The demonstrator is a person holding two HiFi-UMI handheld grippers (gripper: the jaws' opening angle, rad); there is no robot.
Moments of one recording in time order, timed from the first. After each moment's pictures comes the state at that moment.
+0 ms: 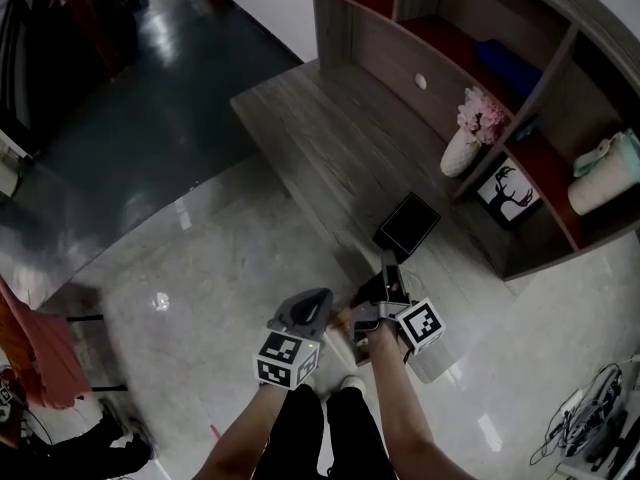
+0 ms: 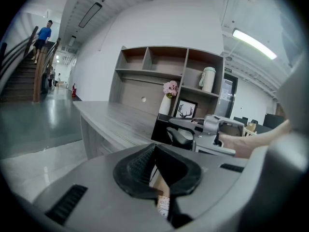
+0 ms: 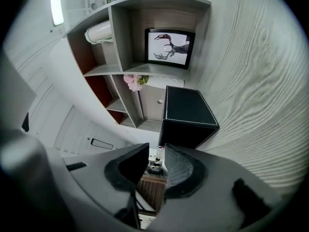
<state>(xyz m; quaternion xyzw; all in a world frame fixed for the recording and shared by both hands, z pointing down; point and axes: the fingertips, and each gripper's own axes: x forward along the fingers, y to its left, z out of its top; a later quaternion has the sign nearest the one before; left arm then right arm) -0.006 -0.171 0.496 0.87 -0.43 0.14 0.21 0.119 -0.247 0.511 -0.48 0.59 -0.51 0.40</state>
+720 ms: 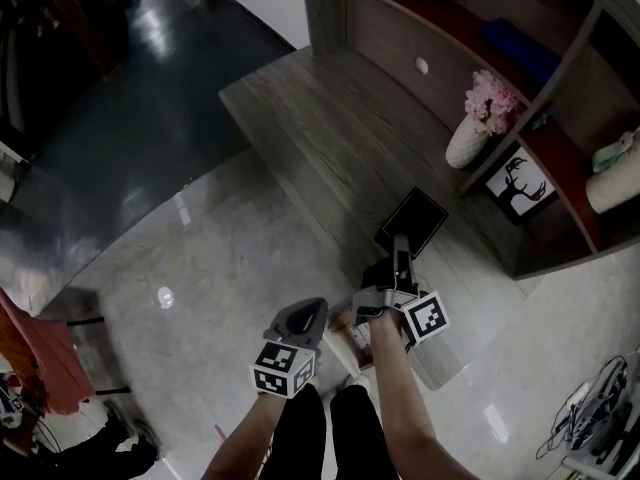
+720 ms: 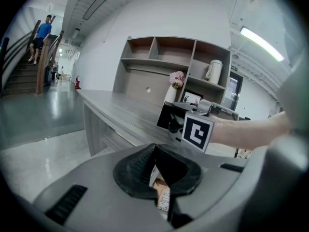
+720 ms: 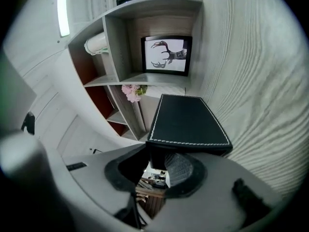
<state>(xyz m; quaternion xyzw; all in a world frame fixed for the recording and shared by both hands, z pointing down) -0.014 -0.171 0.545 0.85 -0.44 0.16 0.25 0.143 -0.284 0.522 -0.50 0.57 -0.46 0.46</state>
